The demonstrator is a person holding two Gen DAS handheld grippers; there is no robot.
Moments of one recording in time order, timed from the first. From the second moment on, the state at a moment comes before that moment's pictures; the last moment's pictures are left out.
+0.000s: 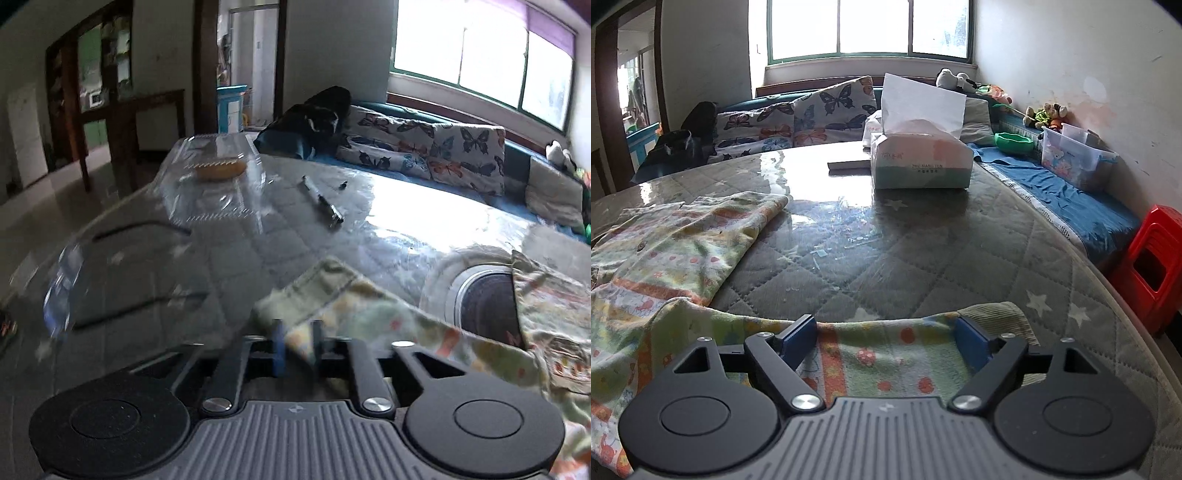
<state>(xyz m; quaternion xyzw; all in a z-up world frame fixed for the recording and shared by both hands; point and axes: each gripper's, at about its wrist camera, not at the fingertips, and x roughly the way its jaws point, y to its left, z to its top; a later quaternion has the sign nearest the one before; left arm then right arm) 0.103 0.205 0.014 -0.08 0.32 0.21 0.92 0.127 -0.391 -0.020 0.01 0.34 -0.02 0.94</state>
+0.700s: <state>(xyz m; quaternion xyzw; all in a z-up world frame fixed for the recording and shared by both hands) 0.083 0.200 -0.004 -0.03 0.36 0.26 0.90 0.169 -0.395 -0.020 -0.01 0.34 0.01 0.94</state>
